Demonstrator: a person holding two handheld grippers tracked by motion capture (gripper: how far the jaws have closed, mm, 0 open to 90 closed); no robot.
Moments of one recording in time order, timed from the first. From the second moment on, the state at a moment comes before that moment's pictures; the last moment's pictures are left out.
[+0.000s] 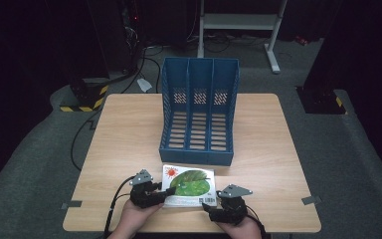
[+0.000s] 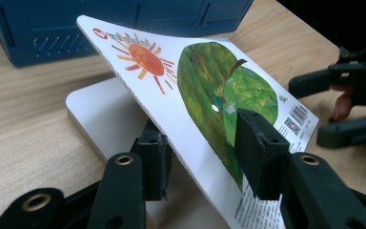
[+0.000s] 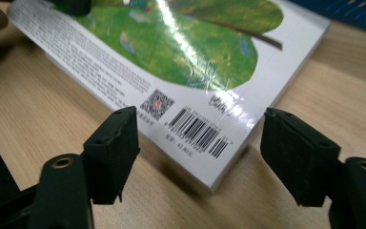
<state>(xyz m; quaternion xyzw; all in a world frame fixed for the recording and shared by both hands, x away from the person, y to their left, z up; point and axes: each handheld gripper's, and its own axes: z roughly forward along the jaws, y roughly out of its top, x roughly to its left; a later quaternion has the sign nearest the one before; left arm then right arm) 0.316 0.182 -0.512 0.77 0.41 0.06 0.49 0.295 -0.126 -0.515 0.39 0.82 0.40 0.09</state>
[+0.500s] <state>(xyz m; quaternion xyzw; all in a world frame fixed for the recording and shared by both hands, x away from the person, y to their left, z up) 0.309 0.180 -0.506 0.77 0.38 0.08 0.50 0.317 -0.130 -0.495 0.42 0.79 0.44 0.10</state>
